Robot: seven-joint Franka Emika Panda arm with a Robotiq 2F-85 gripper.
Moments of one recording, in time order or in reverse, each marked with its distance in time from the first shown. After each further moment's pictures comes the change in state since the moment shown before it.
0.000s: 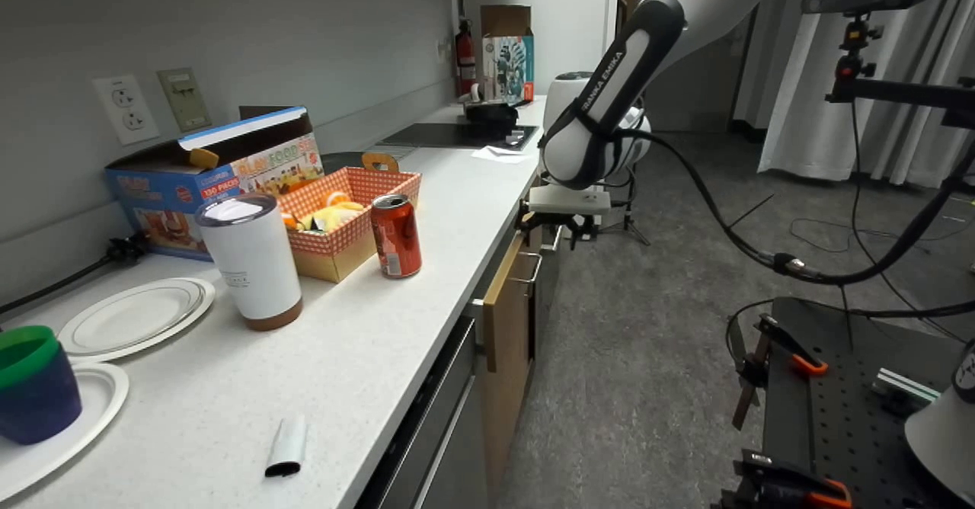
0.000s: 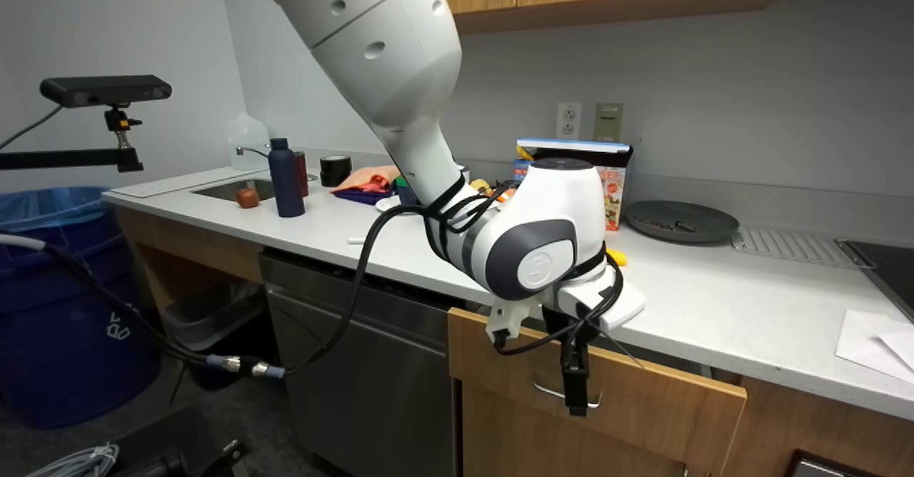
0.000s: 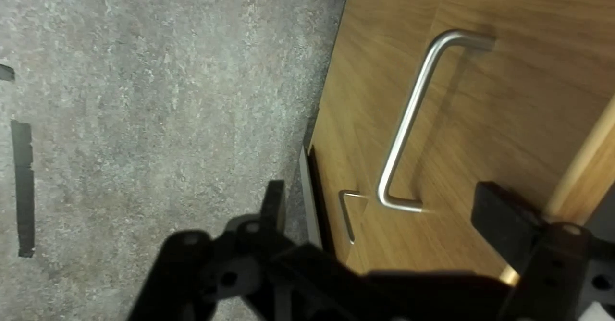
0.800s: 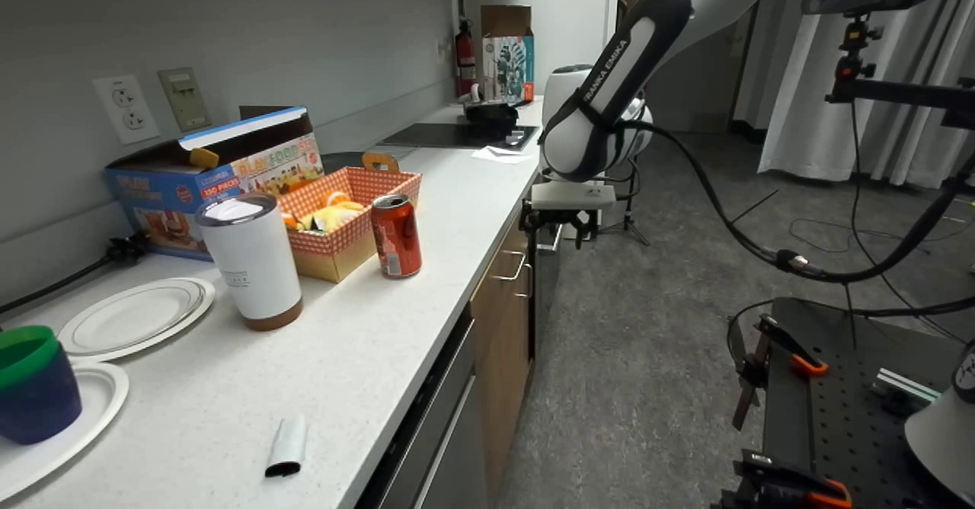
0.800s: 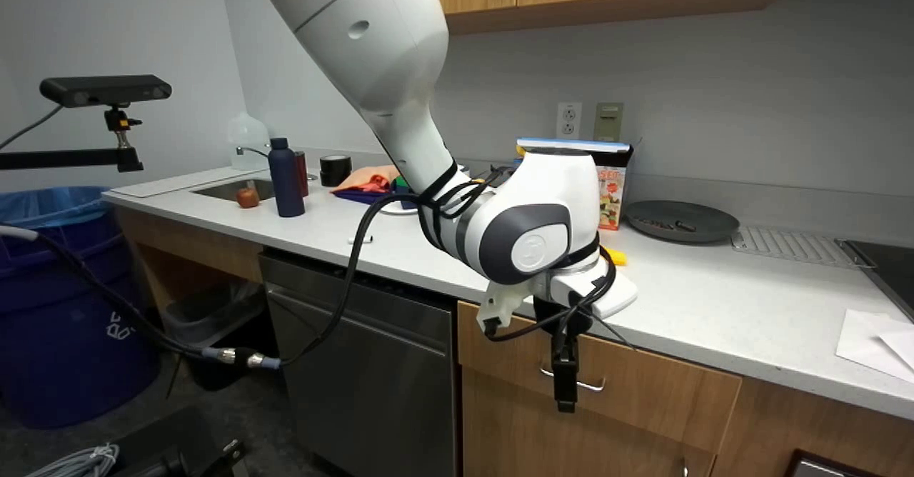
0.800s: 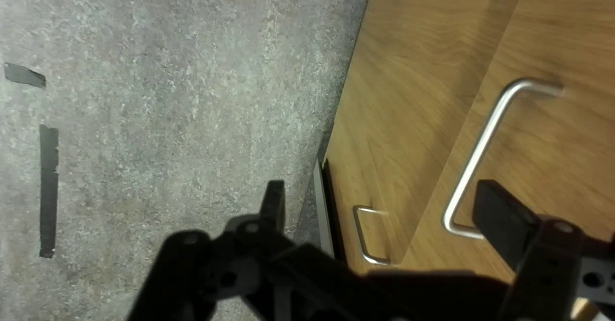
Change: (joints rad) arm 0.047 -0.051 -0.039 -0.032 -0.003 -0.082 -0.007
